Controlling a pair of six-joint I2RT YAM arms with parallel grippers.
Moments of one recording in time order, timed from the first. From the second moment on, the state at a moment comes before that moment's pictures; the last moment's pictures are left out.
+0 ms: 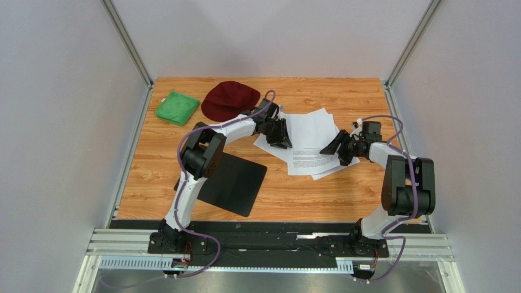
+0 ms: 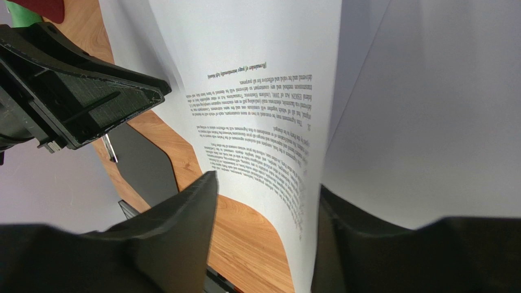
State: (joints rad) left arm -0.62 2.31 1.74 -0.36 0.46 -0.68; right arm -0.12 1.61 0.82 -0.22 -0.63 0.53
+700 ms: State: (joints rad) left arm -0.07 1.20 1.31 -0.64 0.29 -0.52; right arm 0.61 1.41 1.35 -0.56 -0.28 0.29
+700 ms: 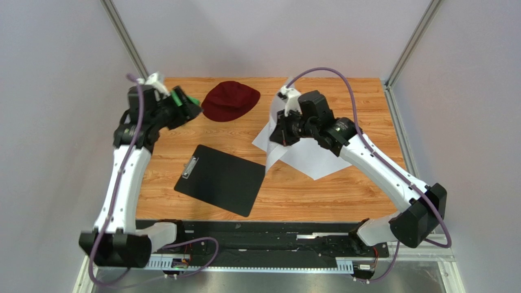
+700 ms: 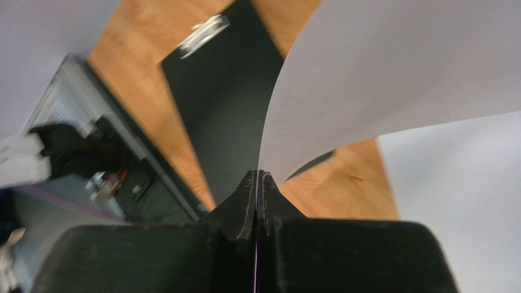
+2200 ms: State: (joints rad) left arm -0.08 1.89 1.30 -0.94 -0.12 0.00; right arm 0.61 2.01 1.40 -0.73 -0.69 -0.02
